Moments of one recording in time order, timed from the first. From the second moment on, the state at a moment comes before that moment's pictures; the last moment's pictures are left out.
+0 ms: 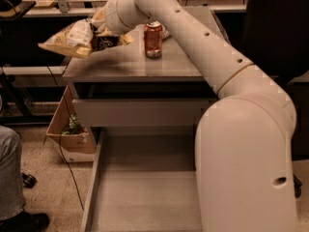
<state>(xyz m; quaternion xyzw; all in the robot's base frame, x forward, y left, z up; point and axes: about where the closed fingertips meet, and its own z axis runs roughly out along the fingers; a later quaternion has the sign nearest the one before) 0.795 0.176 0.941 -0.76 0.39 -0.03 0.52</state>
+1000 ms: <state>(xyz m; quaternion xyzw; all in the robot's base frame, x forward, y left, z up) 0.826 0.145 0.913 -0.82 0.29 -0.07 0.48</state>
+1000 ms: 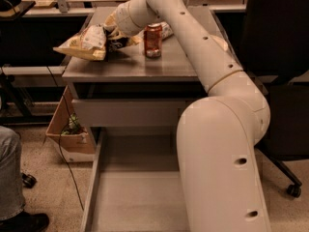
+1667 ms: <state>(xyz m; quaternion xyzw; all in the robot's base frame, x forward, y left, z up) 0.820 0.124 0.932 -0.84 0.27 -0.10 0.47</state>
